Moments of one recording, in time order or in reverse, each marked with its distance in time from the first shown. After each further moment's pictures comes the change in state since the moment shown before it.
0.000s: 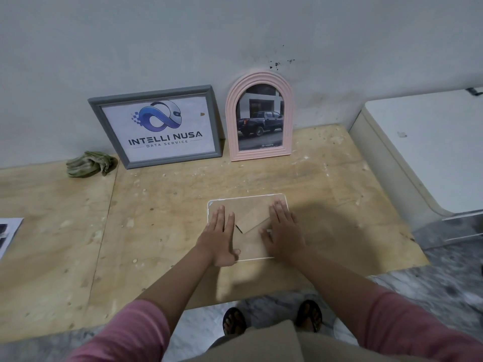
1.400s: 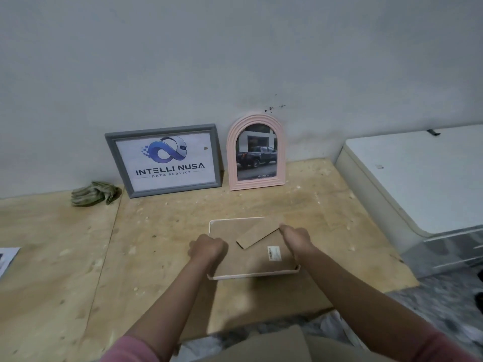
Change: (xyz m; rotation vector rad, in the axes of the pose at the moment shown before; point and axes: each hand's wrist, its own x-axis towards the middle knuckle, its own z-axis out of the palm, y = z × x) left_hand -0.004 -0.007 -0.043 -1.002 0.207 -0.684; right_hand 0.022 -0.002 -0.065 1.097 0.026 0.913
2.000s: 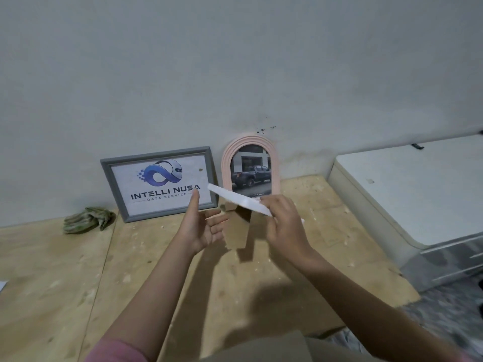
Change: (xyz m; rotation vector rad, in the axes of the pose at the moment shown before) left_hand 0.005 0.072 -0.070 -0.964 -0.610 0.118; right_hand -0.088 -0.077 -0.005 -0.393 0.185 -1.278
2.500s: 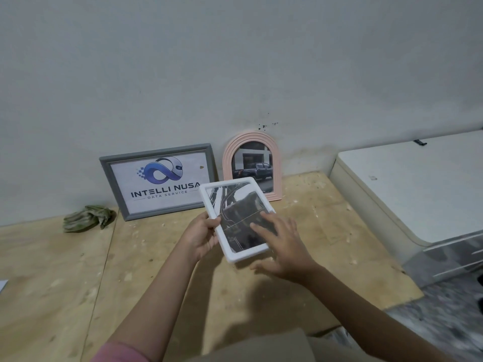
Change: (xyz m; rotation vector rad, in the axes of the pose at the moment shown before) left_hand 0.006 -0.019 -0.006 -0.022 -0.021 0.127; right_hand -0.039 0.039 0.017 -0.277 -0.324 -0.145
